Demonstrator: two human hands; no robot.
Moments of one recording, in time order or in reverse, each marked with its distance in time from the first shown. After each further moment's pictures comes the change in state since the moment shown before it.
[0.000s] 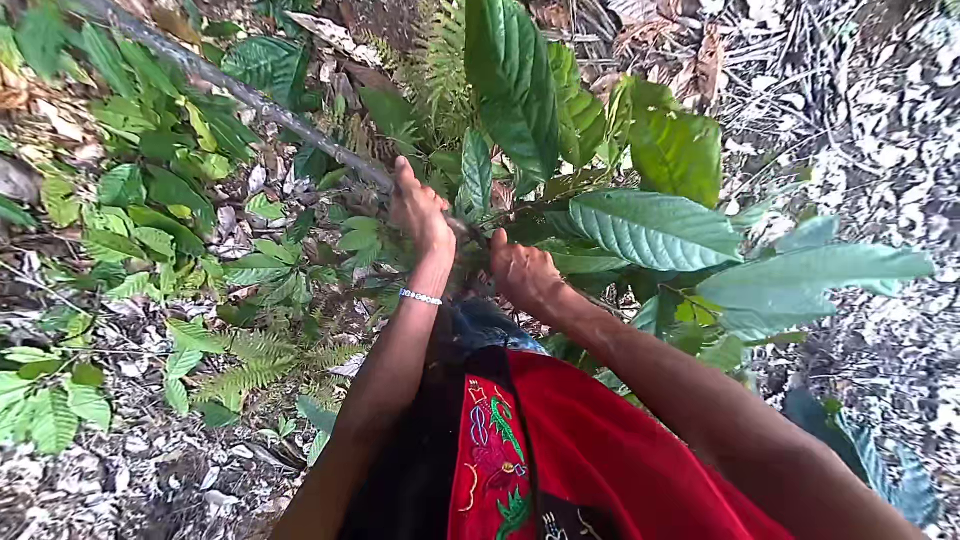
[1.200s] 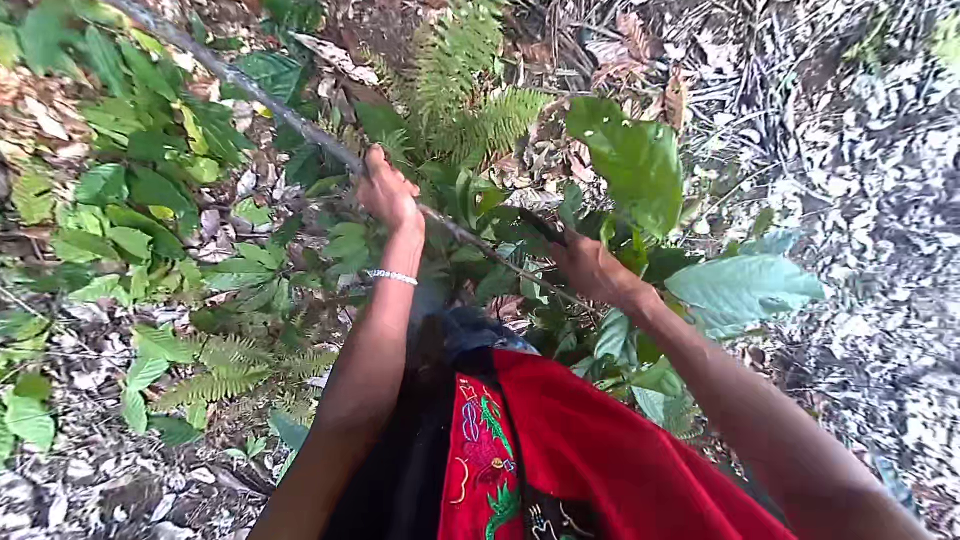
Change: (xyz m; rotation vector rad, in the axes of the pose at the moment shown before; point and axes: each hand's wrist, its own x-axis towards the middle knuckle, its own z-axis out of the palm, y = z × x) left_hand 0.009 0.003 -0.012 -0.027 0.006 0.094; right_hand -0.034 0.122 0.008 0.326 0.099 0.000
